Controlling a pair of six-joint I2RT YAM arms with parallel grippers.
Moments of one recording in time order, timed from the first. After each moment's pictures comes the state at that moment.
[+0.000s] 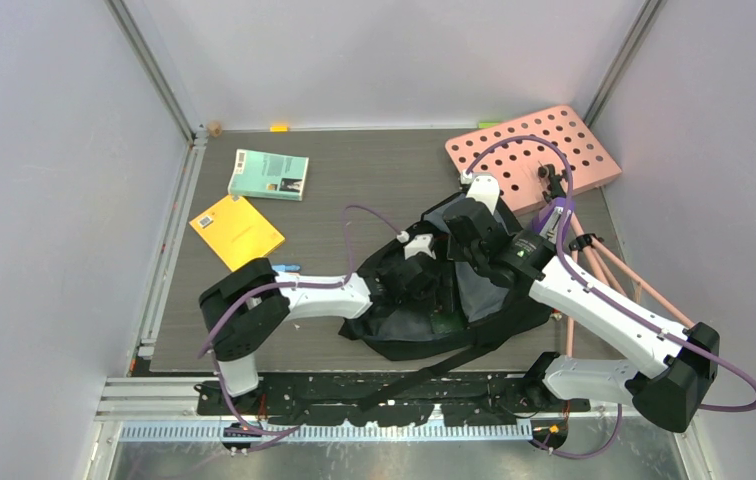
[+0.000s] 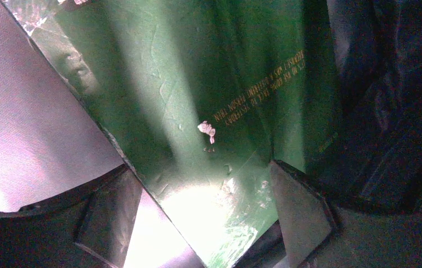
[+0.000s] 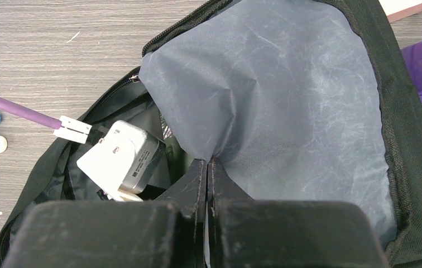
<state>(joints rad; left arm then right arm) -1.12 1.79 1.04 0.02 -0.14 -0.96 0.80 1.16 1.08 -0.68 0.54 0.58</state>
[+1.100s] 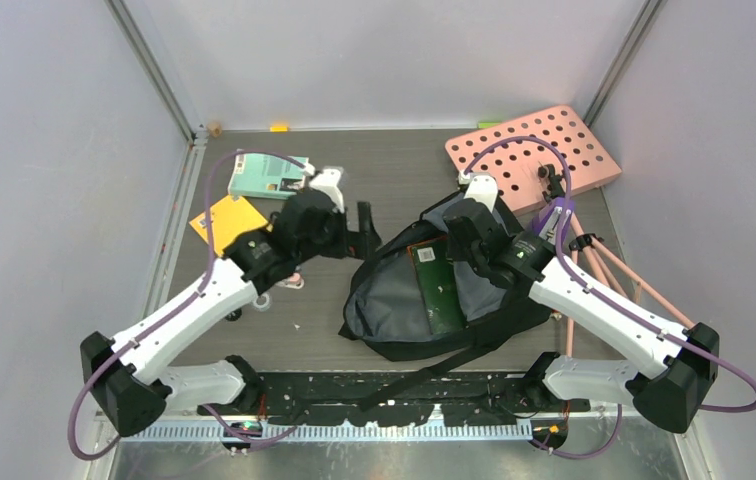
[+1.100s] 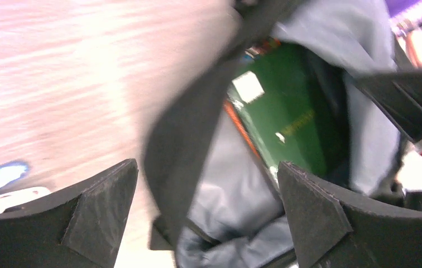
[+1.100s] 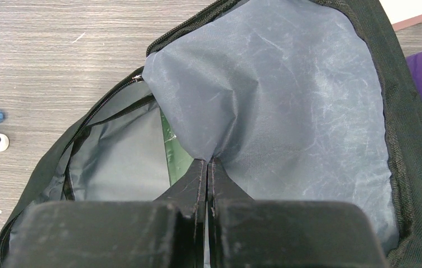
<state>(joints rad) -0.81 1.16 1.09 -0.49 -0.13 -0.54 0.80 1.16 1.07 -0.64 0.53 0.56</state>
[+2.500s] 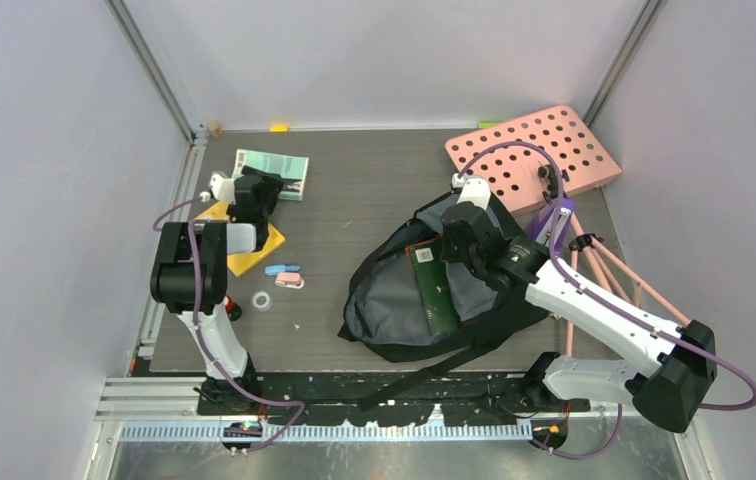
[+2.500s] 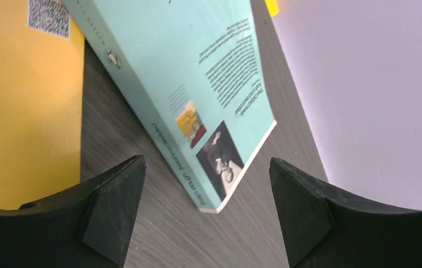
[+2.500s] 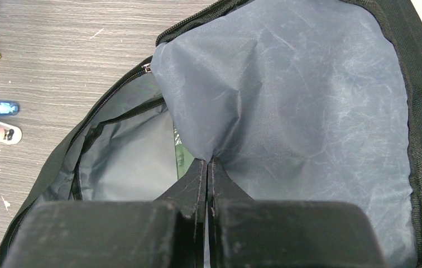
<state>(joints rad) -0.03 1.86 0.88 0.55 -0.25 -1.08 0.79 1.16 1.01 -0.53 0.48 0.52</state>
